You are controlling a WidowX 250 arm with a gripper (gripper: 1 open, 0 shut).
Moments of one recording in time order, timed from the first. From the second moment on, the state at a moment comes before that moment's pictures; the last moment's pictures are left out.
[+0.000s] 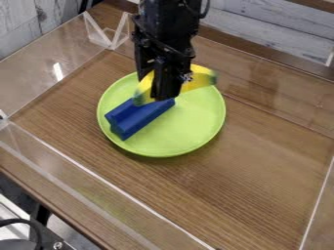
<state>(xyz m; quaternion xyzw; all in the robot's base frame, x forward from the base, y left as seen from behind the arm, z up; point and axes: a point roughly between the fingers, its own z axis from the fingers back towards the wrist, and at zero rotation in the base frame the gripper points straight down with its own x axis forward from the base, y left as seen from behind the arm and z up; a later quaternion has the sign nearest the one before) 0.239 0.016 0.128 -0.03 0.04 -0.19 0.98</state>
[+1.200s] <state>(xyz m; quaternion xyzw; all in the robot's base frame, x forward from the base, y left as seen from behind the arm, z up) 0.238 0.017 0.136 -0.04 0.04 -0.18 0.98</state>
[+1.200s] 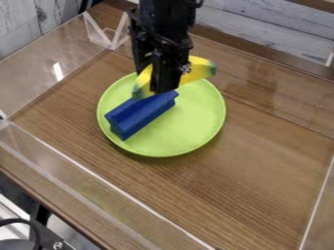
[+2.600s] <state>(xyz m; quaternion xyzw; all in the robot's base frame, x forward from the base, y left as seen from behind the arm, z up) 0.256 0.018 0.134 -0.03 0.01 -0.15 0.99</state>
